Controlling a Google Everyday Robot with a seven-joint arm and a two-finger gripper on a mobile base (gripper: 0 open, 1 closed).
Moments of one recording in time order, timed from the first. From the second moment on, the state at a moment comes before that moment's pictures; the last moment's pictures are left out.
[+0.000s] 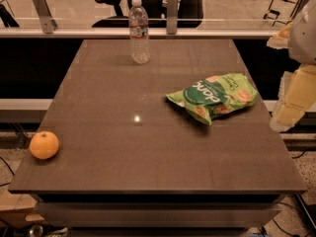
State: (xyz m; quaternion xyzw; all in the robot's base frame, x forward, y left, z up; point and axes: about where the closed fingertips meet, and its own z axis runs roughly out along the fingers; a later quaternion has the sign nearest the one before) arm 0.438 -0.216 0.978 -0.60 0.78 -0.04 0.16
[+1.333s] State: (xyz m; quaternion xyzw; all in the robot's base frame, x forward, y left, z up) arm 0.446 -0.209 0.997 -0.63 0.76 -0.06 0.15
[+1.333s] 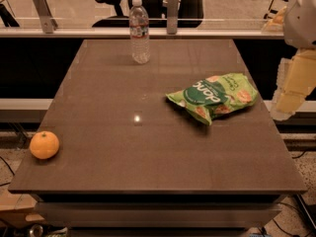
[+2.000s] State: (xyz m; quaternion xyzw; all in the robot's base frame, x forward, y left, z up) arm 0.462 -0.192 0.992 -0.69 0.71 -0.06 0.13
